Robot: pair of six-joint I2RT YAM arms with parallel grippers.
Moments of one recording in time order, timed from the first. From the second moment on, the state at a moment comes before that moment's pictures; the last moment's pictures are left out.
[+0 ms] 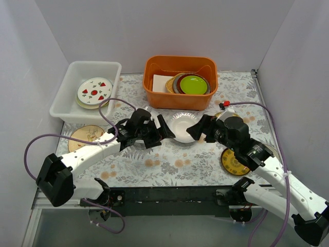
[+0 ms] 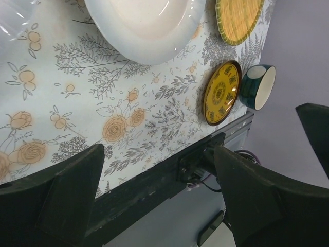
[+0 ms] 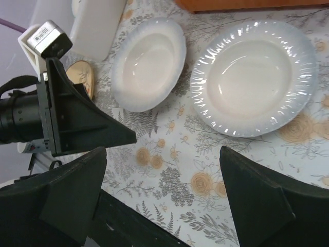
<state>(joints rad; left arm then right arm) -0.73 1.27 0.89 -0.33 0.20 -1.07 0.70 0.77 0.76 -0.36 0.01 0.70</state>
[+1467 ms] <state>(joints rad) -0.83 1.26 0.82 -0.21 0.18 -1.12 -0.49 1.43 0.86 -0.39 -0.46 0.43</state>
